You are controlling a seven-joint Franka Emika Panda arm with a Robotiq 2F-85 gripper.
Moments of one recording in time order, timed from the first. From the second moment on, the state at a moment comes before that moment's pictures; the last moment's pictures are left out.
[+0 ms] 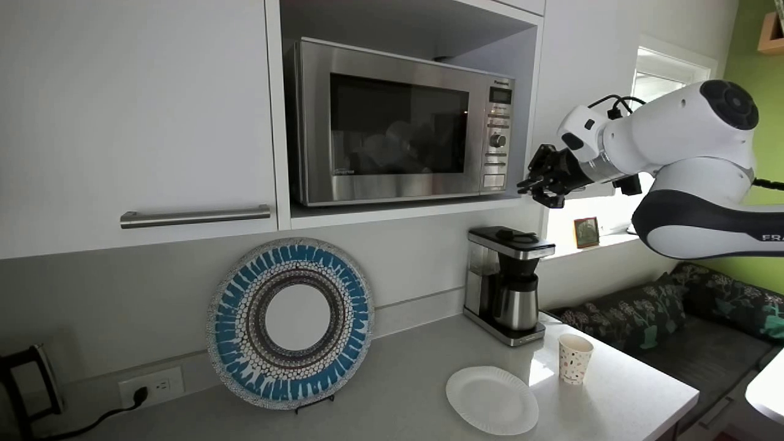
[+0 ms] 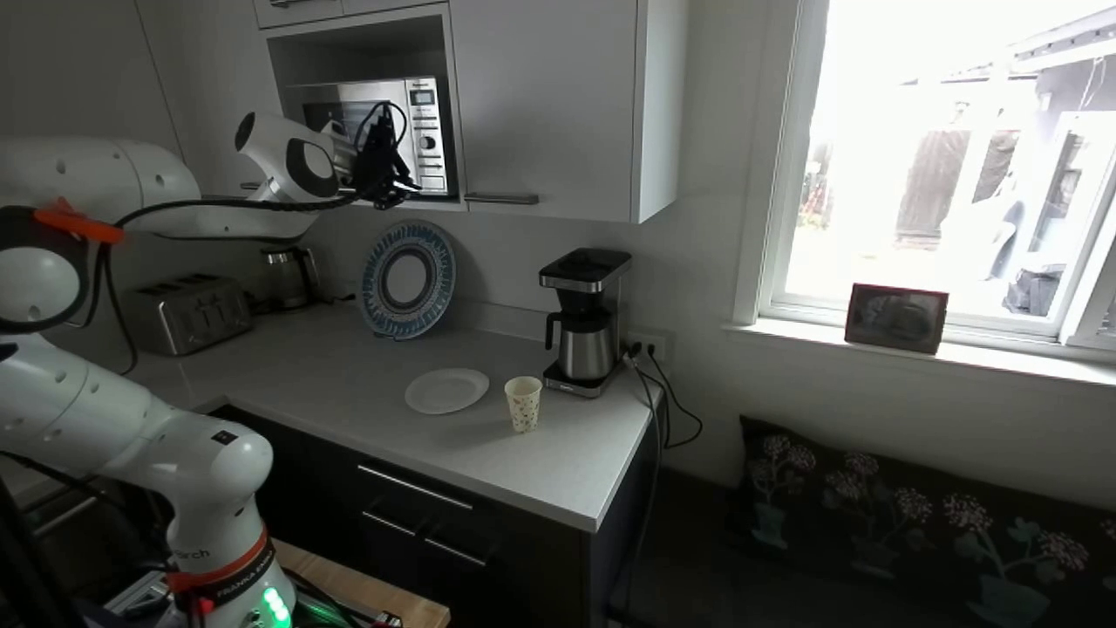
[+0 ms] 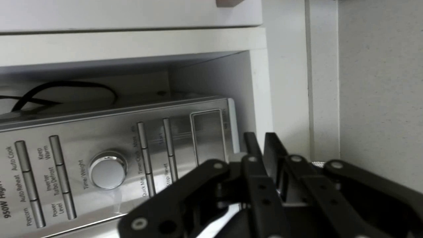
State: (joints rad) arm 0.05 -0.62 -0.04 -2.29 -0.71 2.79 -0.80
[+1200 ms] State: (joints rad) arm 0.04 -0.56 -0.03 -2.28 -0.71 2.99 -0.79
